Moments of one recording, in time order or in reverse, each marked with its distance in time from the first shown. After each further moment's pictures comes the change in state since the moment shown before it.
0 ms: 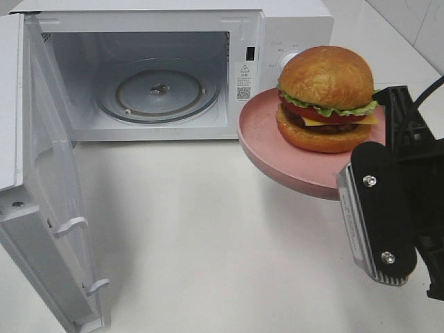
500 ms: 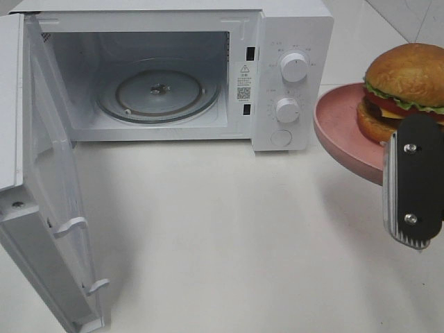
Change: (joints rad) left arm 0.000 0.000 0.000 0.000 0.000 0.000; right arm 0.000 -0.056 0.000 -0.152 0.239 0.362
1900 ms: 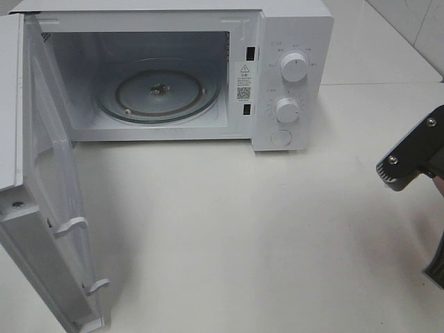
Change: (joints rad) left arm 0.000 0.000 0.000 0.000 0.000 0.000; right arm 0.000 0.218 0.000 -0.109 0.288 0.888
